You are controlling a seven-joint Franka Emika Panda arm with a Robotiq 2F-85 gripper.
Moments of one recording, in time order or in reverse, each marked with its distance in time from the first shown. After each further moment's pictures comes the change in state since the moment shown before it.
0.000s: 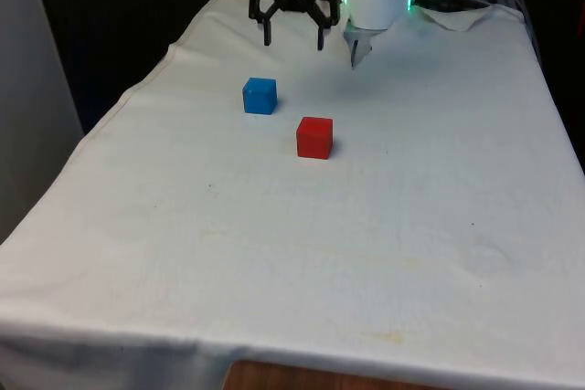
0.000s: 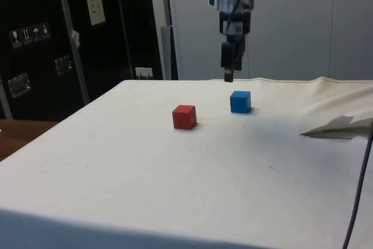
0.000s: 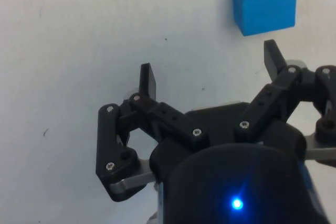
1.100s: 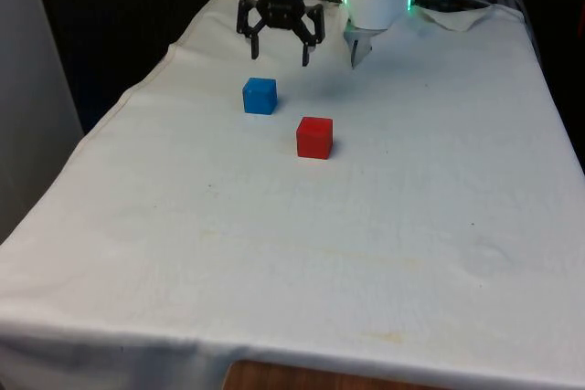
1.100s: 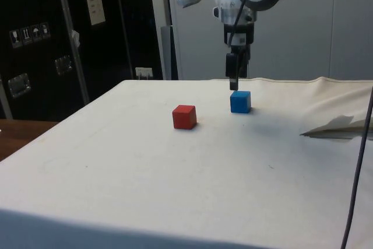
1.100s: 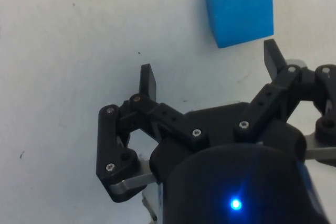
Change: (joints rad) arm 0.000 0.103 -0.050 0.016 0.000 0.063 -0.013
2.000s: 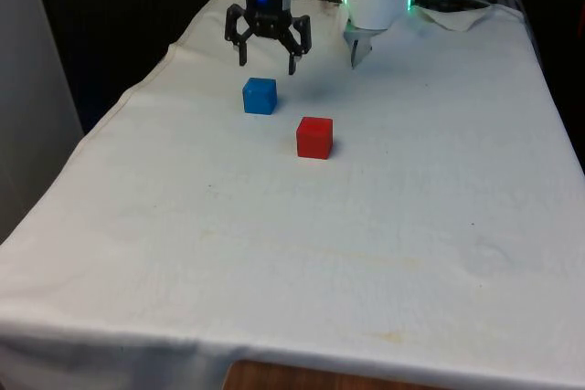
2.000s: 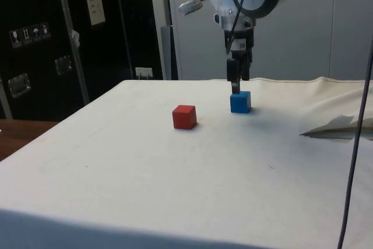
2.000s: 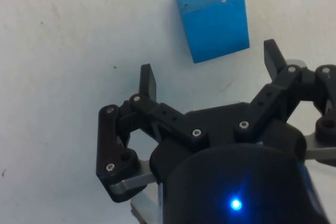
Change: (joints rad) arm 0.000 0.081 -0.033 0.043 0.000 0.005 0.002
